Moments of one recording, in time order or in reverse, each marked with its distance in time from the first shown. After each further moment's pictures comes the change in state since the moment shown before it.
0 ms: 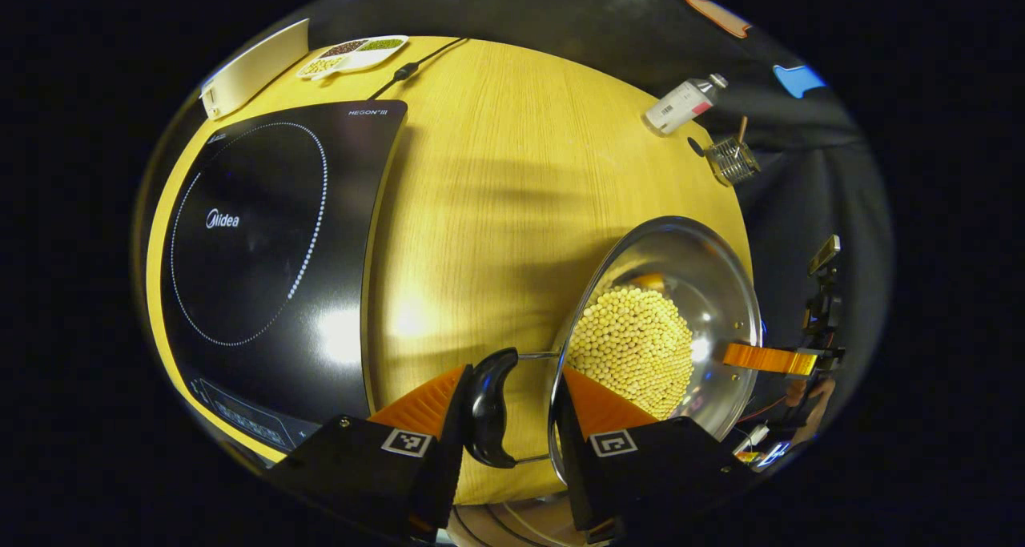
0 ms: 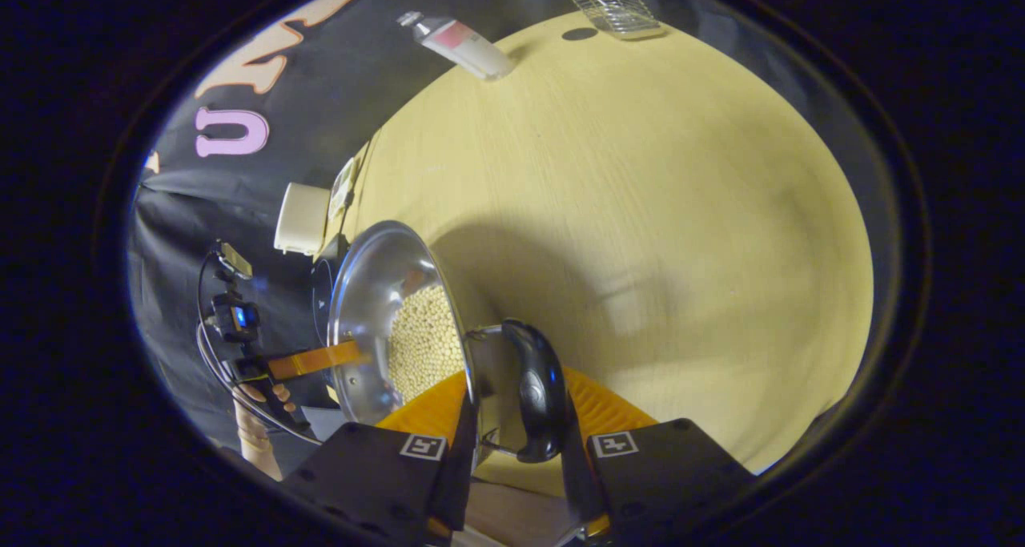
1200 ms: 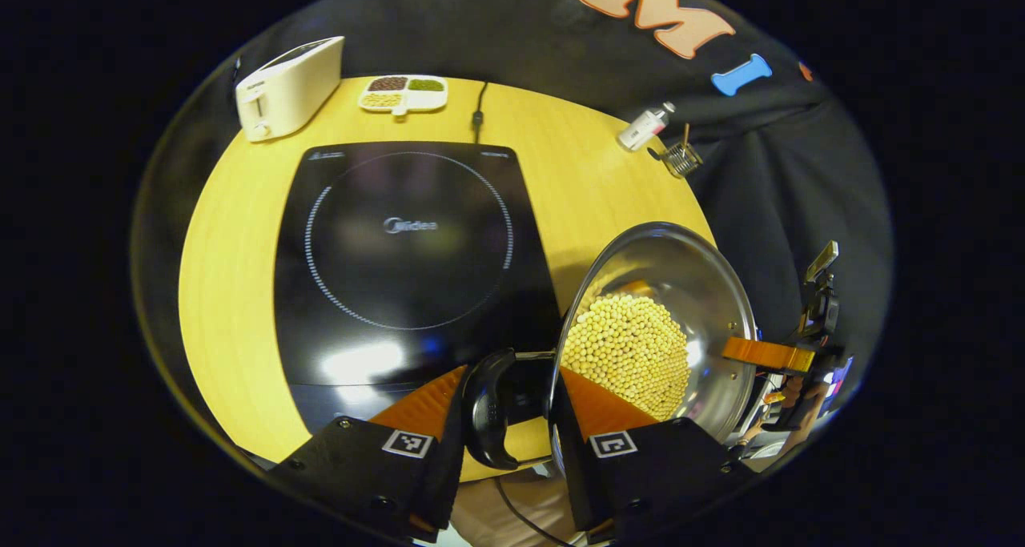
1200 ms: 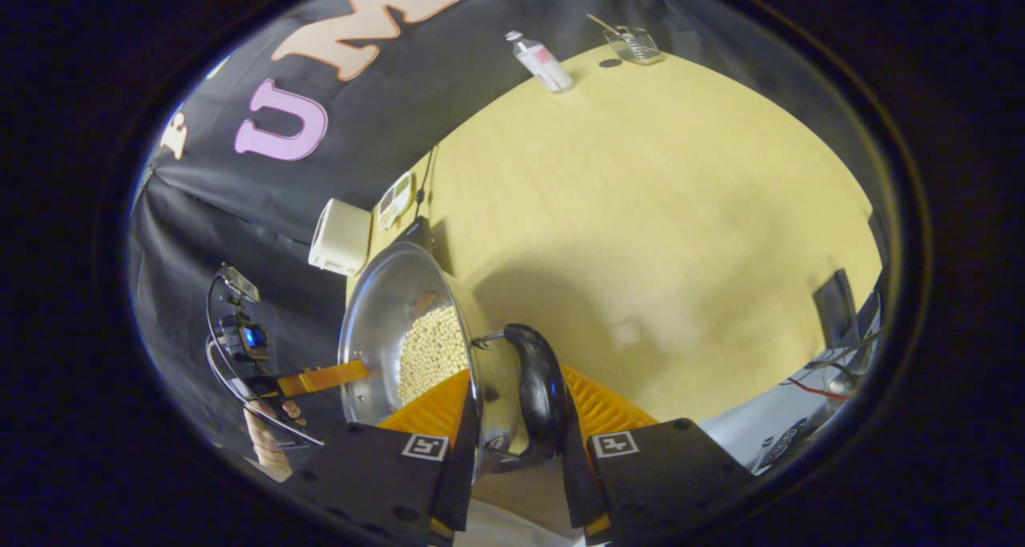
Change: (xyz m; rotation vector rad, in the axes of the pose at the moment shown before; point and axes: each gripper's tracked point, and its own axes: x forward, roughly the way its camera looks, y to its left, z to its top) left arm -0.137 0.171 -0.015 0.164 -0.087 -0.123; right arm 0.018 0.205 -0.136 0.103 -0.284 -0.010
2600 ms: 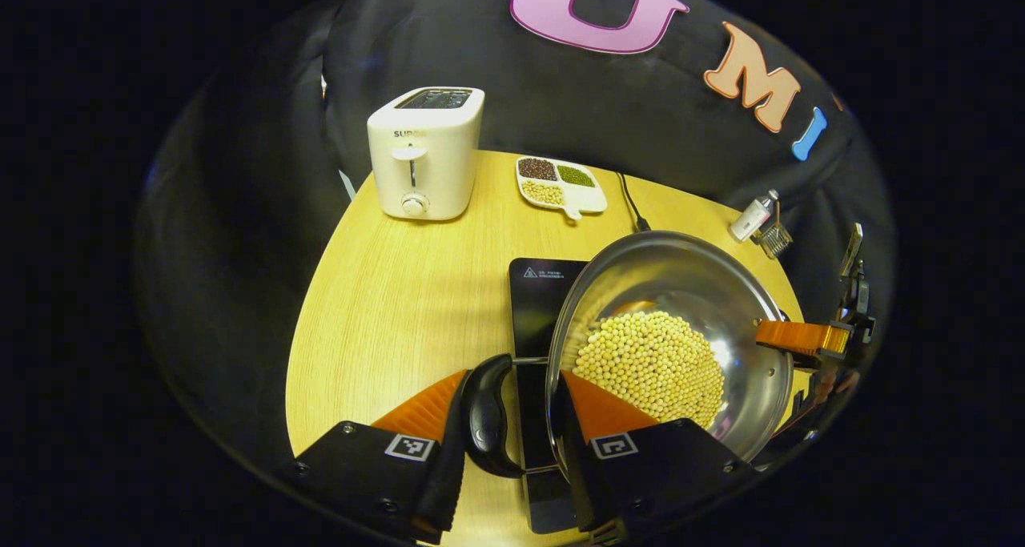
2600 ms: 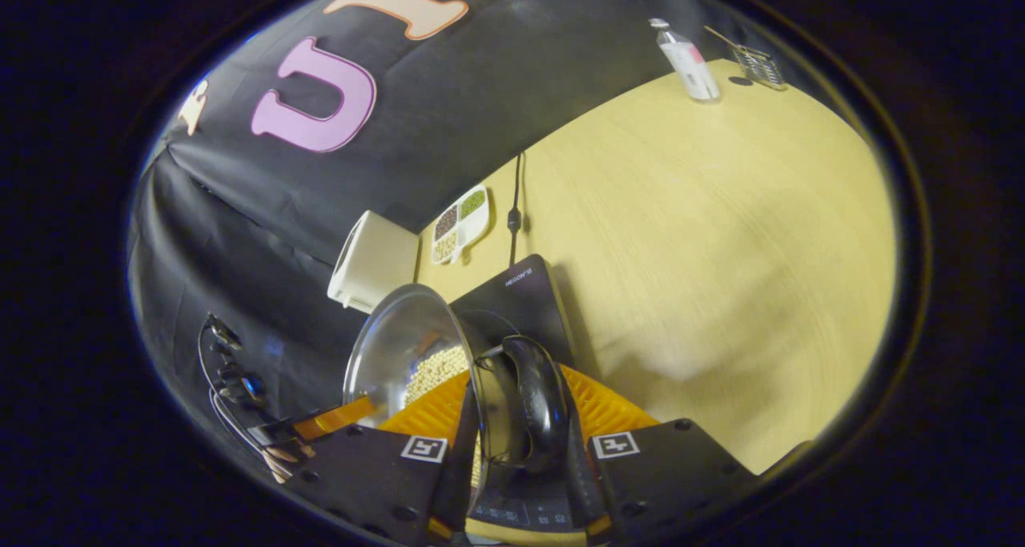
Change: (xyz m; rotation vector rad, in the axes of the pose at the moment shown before) left arm -0.012 0.196 0.115 -0.002 -0.297 0.247; right arm 0.187 0.168 0.064 -0.055 -0.121 0.095
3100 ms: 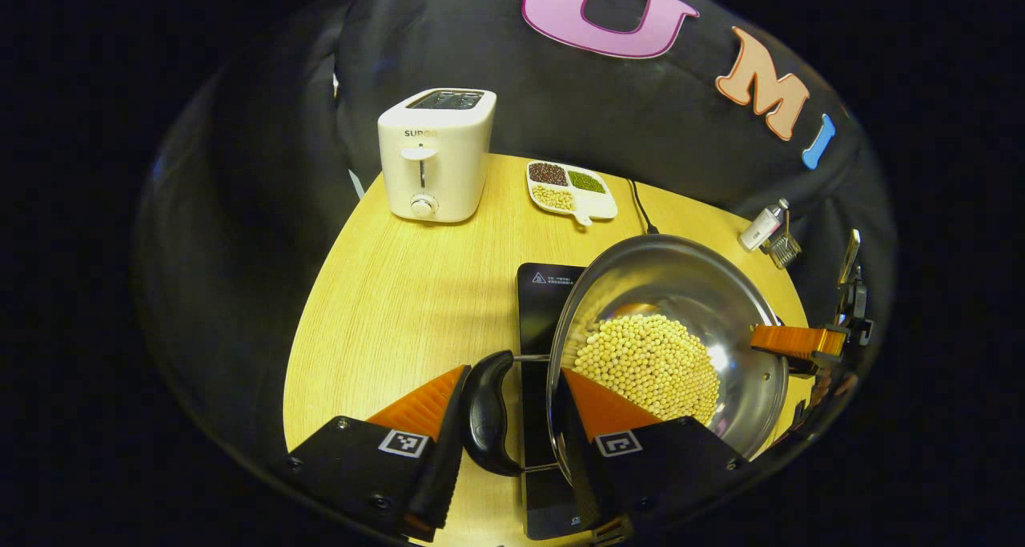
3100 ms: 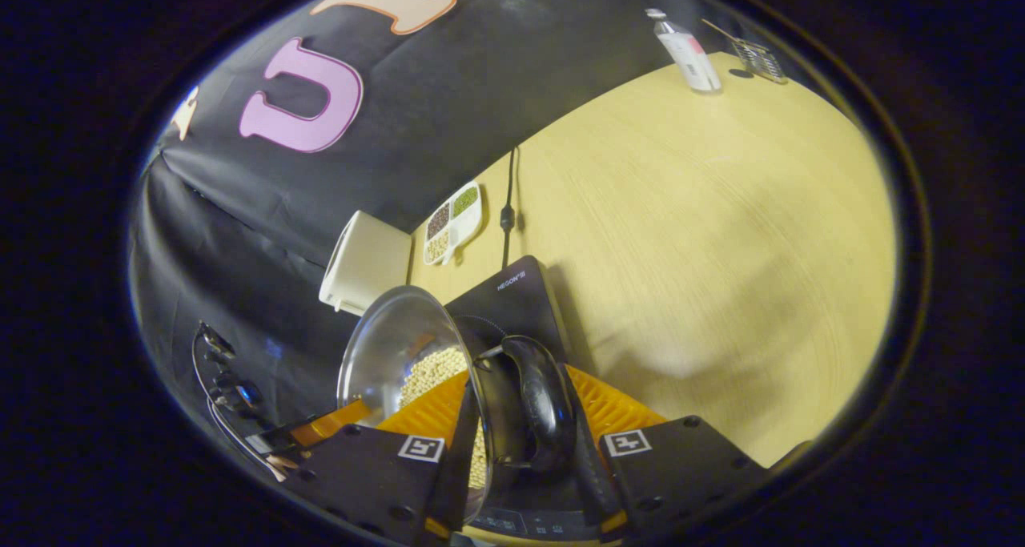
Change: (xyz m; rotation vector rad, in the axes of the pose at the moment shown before) left arm 0.000 -0.002 0.000 -0.050 -0.021 0.022; right arm 0.013 -0.004 0.002 0.015 0.015 0.003
